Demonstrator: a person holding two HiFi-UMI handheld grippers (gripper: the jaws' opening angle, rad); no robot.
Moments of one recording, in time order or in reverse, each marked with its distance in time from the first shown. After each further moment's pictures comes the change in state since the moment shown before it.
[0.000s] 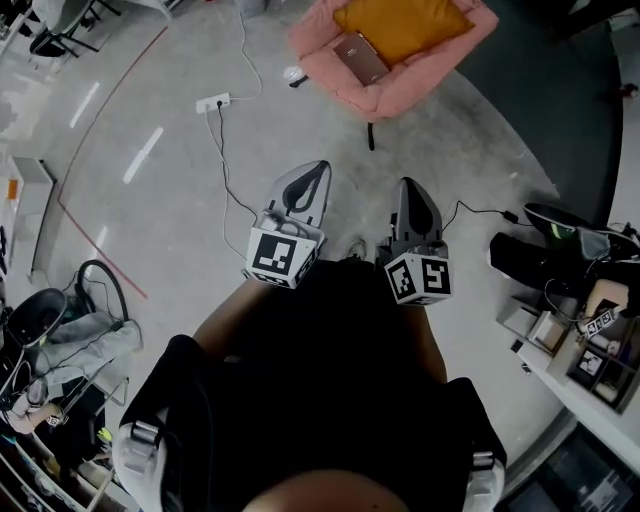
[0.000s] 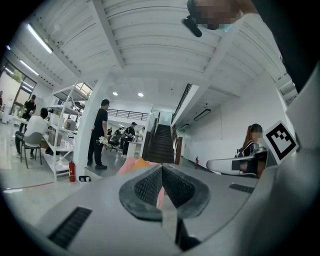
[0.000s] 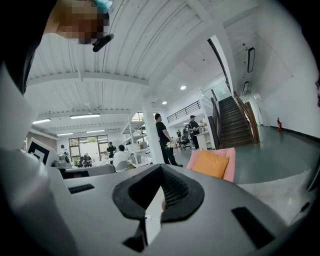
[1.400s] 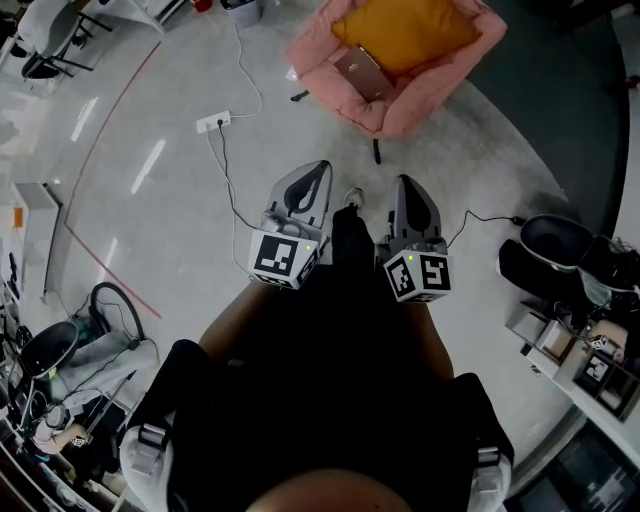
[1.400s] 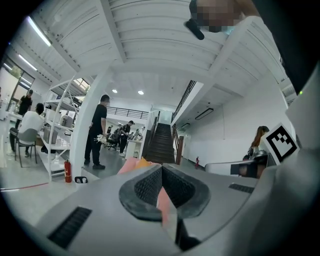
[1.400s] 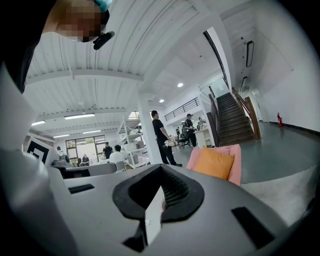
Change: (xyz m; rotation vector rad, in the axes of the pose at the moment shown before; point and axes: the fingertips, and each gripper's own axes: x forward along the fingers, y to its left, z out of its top) left arm 0.103 0.069 0.003 -0.009 0.015 -0.016; right arm 0.119 -0.034 -0.001 0.028 0.016 -0.014
